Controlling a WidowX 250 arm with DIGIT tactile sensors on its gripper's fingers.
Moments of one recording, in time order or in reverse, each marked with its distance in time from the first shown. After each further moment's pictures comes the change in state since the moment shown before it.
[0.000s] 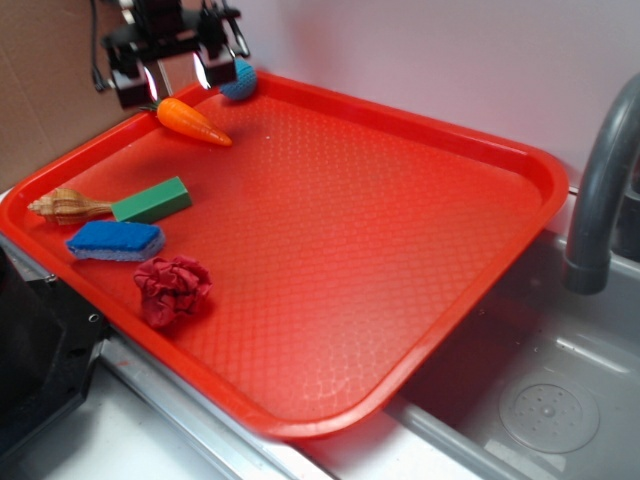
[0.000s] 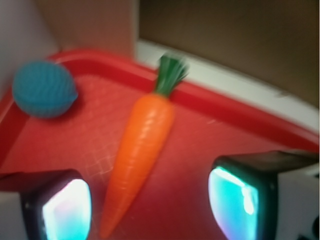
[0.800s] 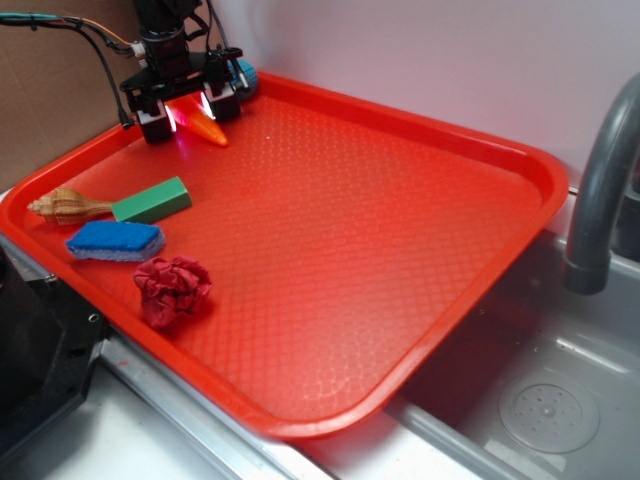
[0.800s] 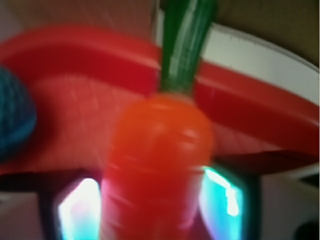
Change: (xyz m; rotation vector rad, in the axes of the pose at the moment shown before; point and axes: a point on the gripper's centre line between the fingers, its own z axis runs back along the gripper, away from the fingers) arm 0.013 0.004 -0.047 0.008 0.130 -0.021
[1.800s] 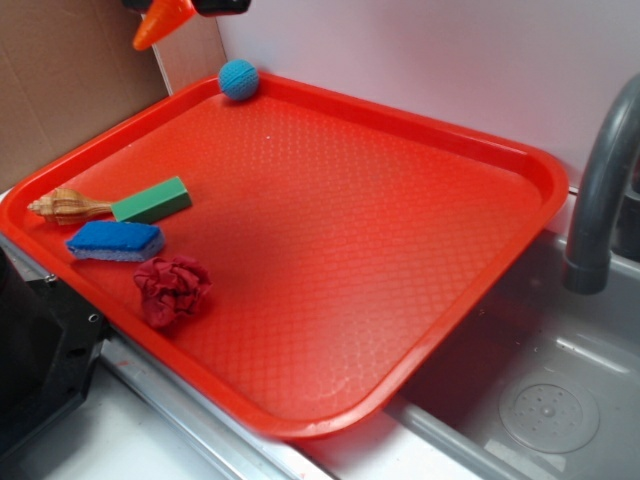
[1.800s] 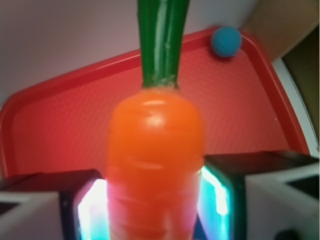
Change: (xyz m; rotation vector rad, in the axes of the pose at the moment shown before) arm -0.124 -0.013 0.191 -0.312 0.012 -0.892
